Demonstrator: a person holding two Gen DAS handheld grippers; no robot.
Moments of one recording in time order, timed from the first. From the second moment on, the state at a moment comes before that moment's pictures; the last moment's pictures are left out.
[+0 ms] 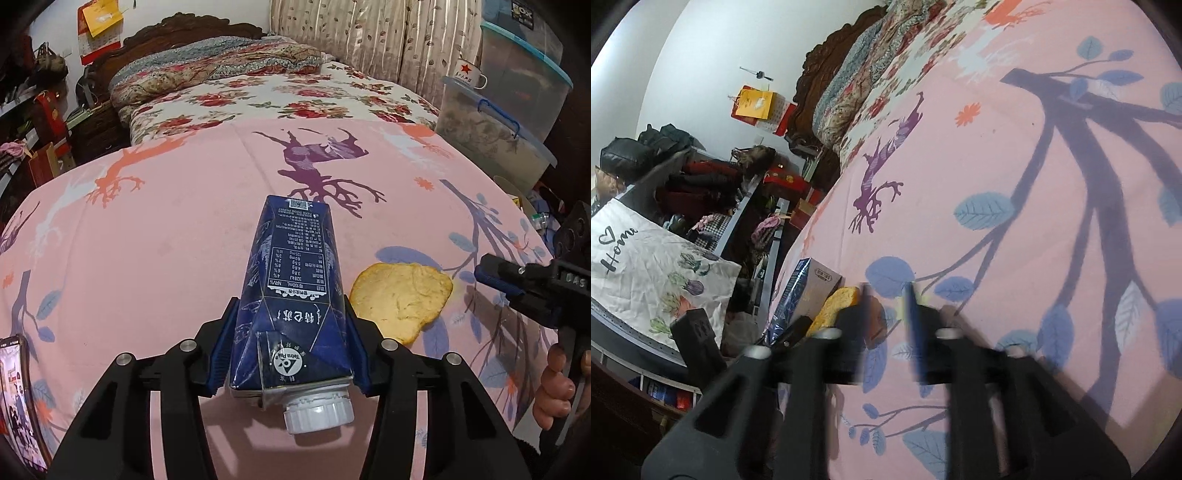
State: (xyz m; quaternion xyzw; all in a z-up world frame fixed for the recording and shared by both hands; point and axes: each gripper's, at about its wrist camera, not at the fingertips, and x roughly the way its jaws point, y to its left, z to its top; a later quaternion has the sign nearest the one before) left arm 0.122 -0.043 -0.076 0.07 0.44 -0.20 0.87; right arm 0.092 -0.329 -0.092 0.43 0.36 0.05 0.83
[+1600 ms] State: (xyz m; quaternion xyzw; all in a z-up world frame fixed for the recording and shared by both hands) left arm 0.119 -0.467 -0.016 0.22 0.40 -0.49 0.74; right arm -0.052 -0.650 -0.001 0.36 0.21 -0.22 0.88
